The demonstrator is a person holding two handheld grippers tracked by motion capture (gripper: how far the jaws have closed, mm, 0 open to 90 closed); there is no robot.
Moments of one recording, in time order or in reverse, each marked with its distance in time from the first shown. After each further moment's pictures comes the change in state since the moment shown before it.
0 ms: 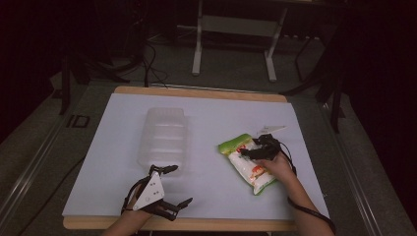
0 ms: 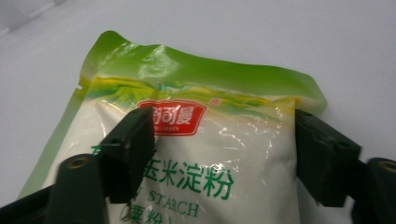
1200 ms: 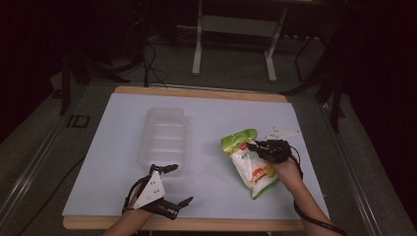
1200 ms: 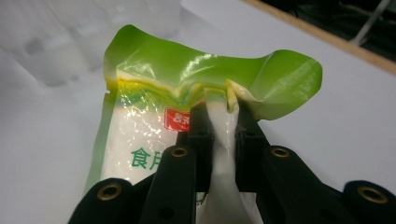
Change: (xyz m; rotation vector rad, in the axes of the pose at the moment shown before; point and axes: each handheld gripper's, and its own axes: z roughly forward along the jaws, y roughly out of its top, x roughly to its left) left arm 0.000 0.002 0.002 -0.003 0.005 -0.023; right arm 0.048 0.017 -0.065 -0.160 -0.036 -0.141
